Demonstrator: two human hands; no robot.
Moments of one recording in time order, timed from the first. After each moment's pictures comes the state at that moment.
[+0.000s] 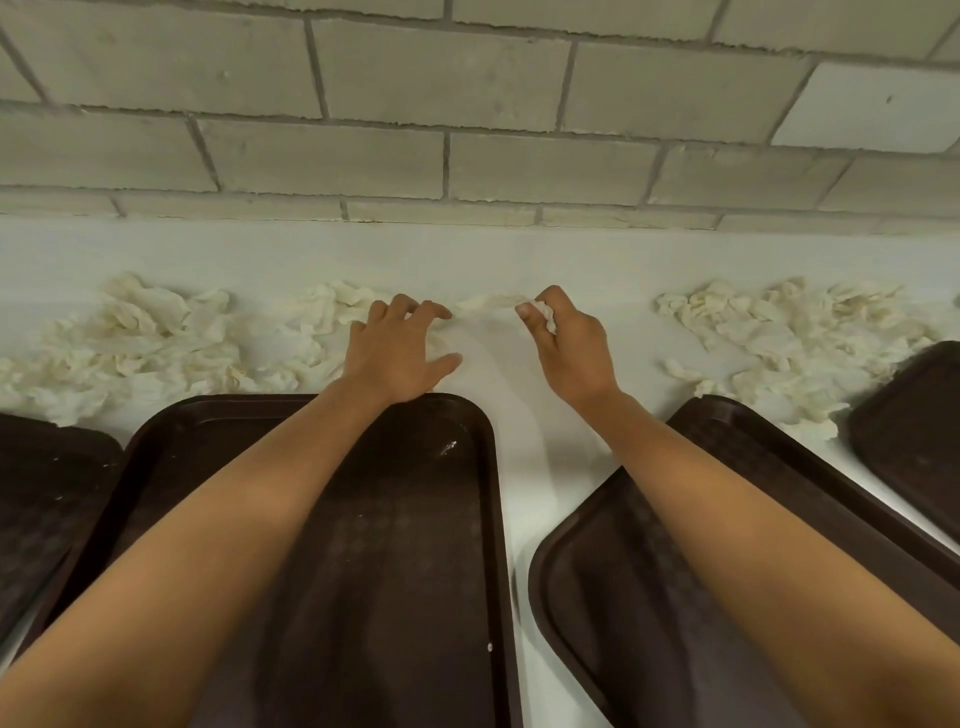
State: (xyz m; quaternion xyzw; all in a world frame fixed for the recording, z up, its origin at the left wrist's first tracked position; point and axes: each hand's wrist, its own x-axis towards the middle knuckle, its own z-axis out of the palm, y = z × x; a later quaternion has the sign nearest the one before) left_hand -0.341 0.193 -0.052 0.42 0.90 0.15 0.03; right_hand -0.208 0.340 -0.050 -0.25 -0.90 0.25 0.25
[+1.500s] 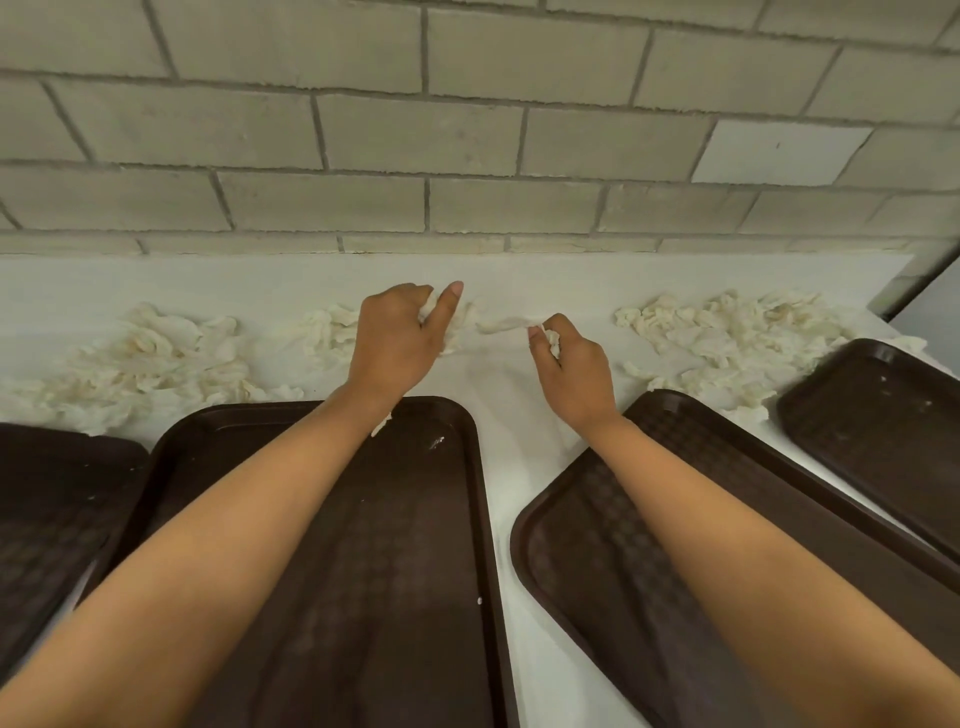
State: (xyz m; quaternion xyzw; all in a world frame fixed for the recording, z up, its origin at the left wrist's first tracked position) left_hand -0.296 0.183 0.000 0.43 0.77 0.46 -0.13; right_hand -0.159 0.314 -0.029 -0.29 -0.87 0.27 0.30
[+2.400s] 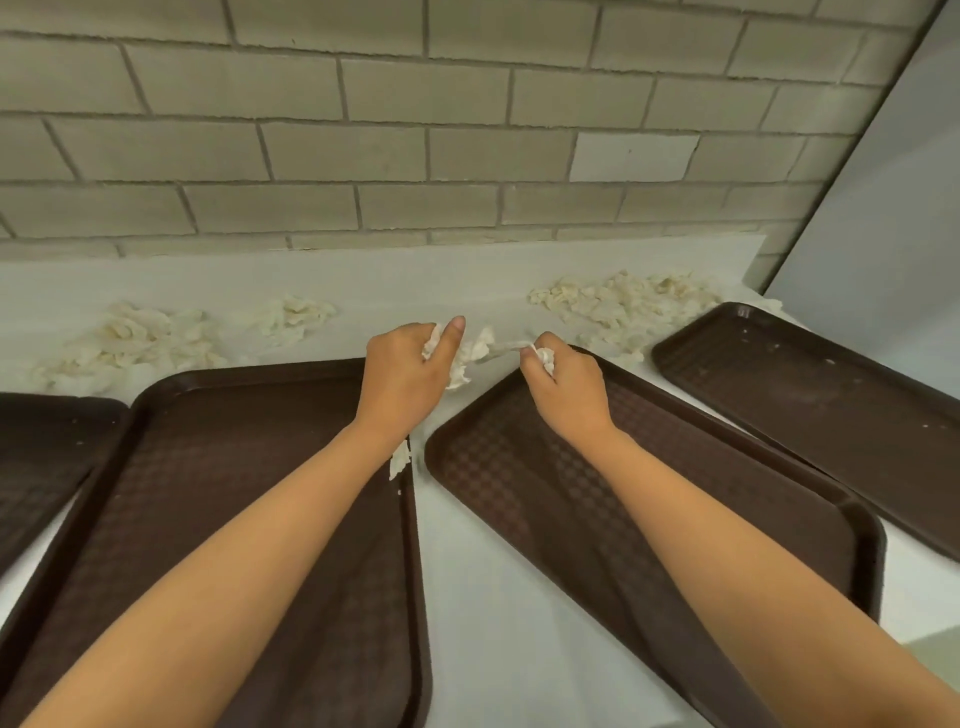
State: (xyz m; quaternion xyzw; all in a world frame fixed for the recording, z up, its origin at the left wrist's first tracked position) left_hand -0.127 0.141 0.020 0.43 0.74 0.52 -0.04; right_hand -0.003 0.265 -0.001 -0.31 -0.85 0.29 0.31
